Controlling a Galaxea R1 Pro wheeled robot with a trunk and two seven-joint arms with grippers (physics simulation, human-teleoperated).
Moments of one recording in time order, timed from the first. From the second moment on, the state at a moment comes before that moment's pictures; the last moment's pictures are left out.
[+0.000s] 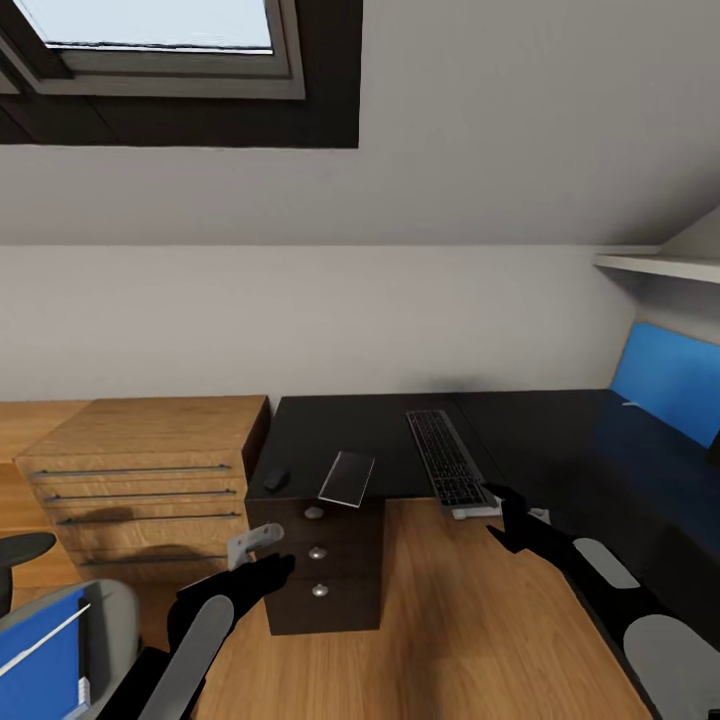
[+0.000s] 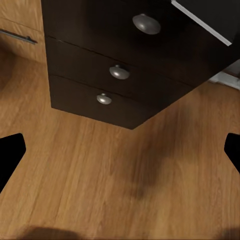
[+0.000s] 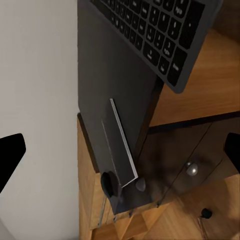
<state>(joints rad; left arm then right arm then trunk) -0.24 0.04 -0.29 -1.56 0.86 0.68 0.74 -0.69 -0.26 0.08 -0.50 -1.56 0.55 0.13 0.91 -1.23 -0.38</state>
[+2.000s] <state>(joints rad) -0.21 0.04 -0.46 -1.59 0.98 0.68 0.74 -0.69 -0.26 0.07 -0.35 -1.46 0.28 0.35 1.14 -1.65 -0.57</state>
